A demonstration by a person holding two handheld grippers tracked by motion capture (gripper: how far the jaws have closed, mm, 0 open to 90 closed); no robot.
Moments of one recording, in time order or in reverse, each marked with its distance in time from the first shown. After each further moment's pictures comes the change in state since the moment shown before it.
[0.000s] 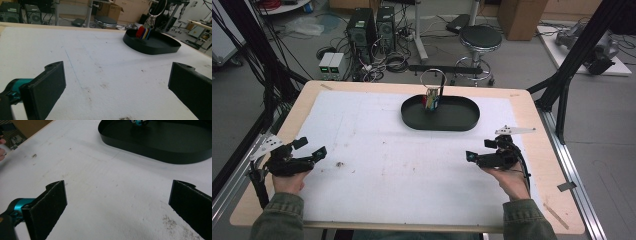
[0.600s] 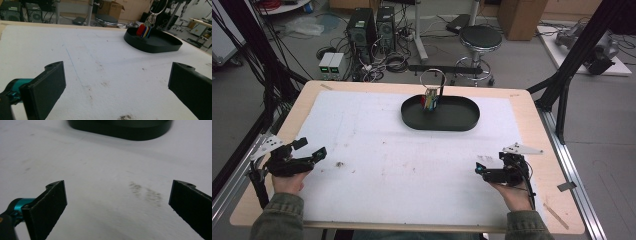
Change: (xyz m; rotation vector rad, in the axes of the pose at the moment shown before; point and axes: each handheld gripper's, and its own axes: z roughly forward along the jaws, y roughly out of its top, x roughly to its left) left arm 0.000 0.000 -0.001 0.012 0.005 0.002; right arm -0.002 -0.048 -0.014 -0.035 -0.275 -0.016
